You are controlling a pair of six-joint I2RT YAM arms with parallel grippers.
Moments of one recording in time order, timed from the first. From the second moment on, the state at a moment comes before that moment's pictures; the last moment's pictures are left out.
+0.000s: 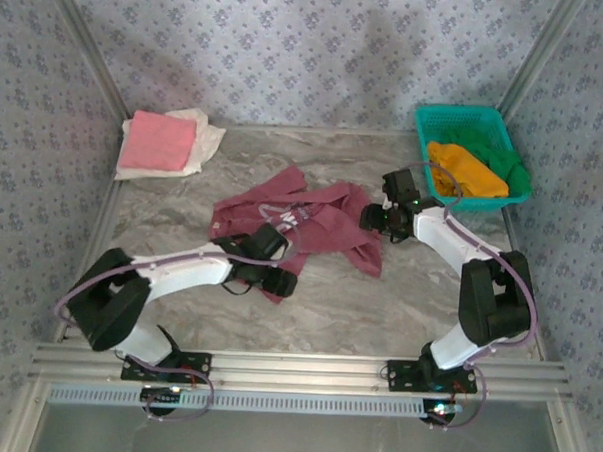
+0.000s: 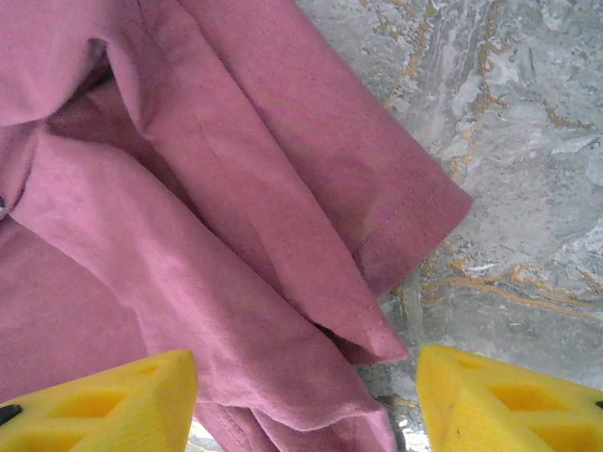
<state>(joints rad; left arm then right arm) -0.84 1.51 0.81 -0.47 0.08 -0.40 0.30 1.57 1.04 -0.53 -0.05 0.42</state>
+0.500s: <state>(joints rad) -0.86 1.47 0.79 -0.53 -0.17 -0.39 0.21 1.38 0.80 -0.57 -0.18 0.53</state>
